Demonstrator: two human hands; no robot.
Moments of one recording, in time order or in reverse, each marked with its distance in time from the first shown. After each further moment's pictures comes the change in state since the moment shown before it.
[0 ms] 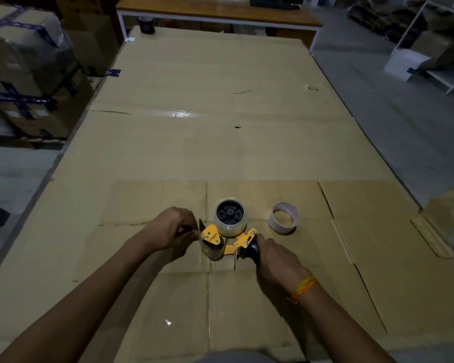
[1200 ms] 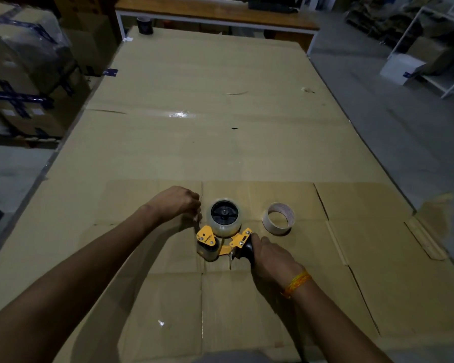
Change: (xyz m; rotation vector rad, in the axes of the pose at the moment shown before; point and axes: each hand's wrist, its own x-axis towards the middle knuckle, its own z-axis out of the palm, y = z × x) left_hand 0.067 -0.023 -0.017 0.526 -0.140 0.120; right_hand 0.009 0.005 -0.001 -0.074 -0.032 -0.036
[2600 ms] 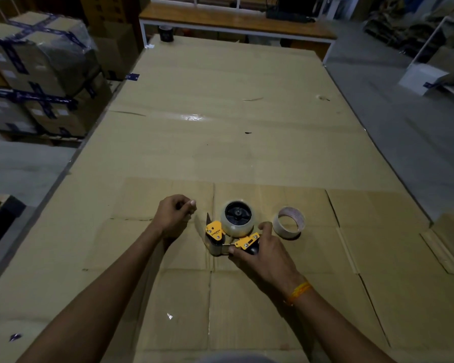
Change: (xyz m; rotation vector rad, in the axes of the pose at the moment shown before) left_hand -0.046 0.025 0.051 -1.071 0.439 -0.878; right_hand -0.008 -0.022 -0.003 0.550 0.335 -0.031
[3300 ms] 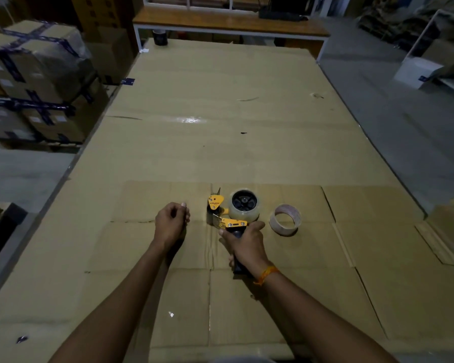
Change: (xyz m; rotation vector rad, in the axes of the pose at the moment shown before) left_hand -0.032 0.000 0.022 -0.243 0.244 -0.060; right_hand 0.033 -0.025 0.049 0.603 0.054 0.293
